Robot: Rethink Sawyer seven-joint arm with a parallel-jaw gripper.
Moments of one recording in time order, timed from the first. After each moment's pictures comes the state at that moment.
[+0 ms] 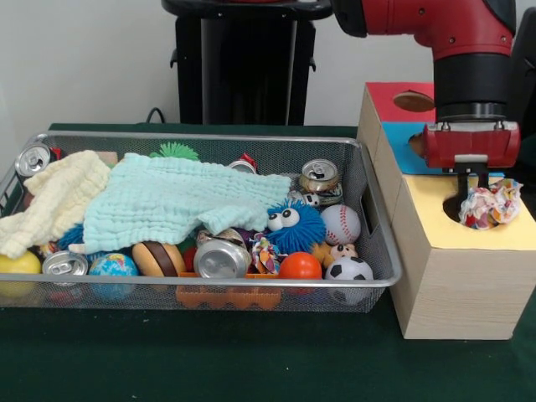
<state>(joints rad) 0.10 -0.54 0.04 1.84 0.33 -0.35 1.79</state>
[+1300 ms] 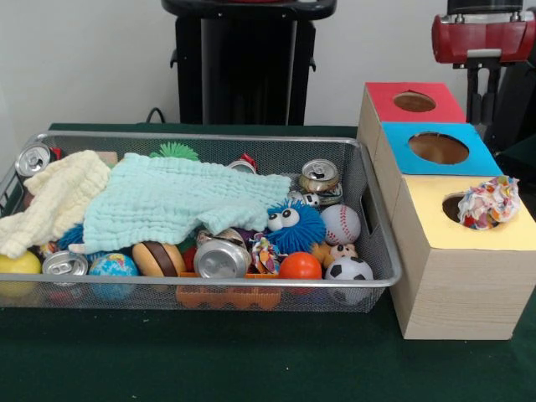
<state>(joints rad) 0.13 -0.82 -0.04 1.90 0.28 0.11 1.79</state>
